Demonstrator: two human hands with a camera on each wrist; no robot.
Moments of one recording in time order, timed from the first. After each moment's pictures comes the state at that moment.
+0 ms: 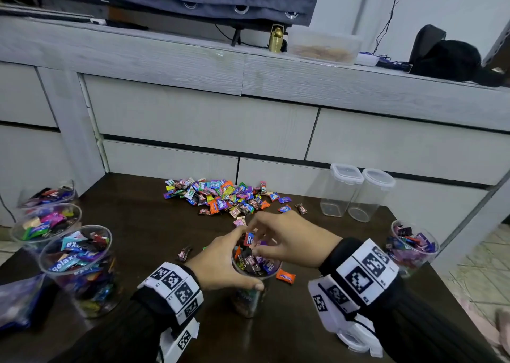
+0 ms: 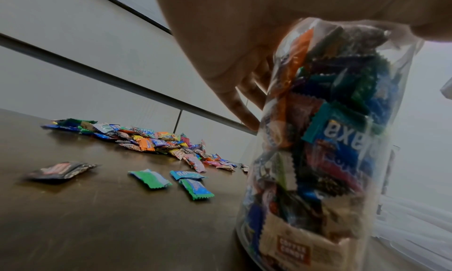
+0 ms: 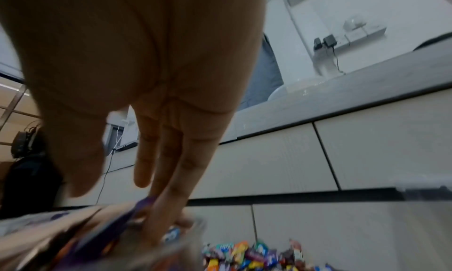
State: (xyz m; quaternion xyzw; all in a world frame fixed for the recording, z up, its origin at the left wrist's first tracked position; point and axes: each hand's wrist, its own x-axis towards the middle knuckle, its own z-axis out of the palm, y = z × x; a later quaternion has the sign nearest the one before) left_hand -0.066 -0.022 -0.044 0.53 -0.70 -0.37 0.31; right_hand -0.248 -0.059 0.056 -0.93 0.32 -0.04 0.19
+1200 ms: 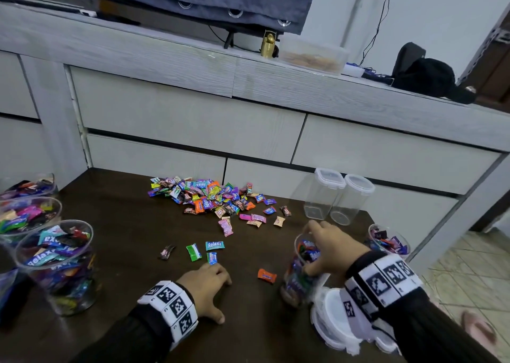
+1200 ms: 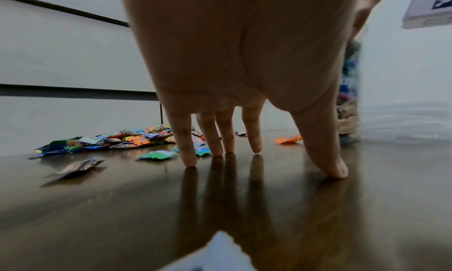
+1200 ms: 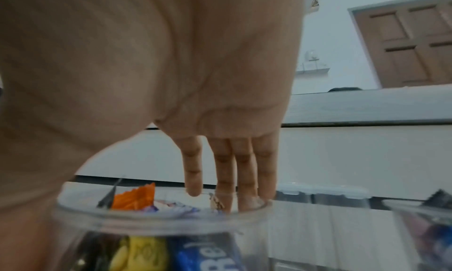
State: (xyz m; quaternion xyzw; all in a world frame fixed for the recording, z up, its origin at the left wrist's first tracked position) left_hand -0.086 -0.015 -0.080 0.59 -0.77 -0.22 -0.09; right_hand -0.336 -0.082 0.041 -0.81 0.57 0.07 0.11
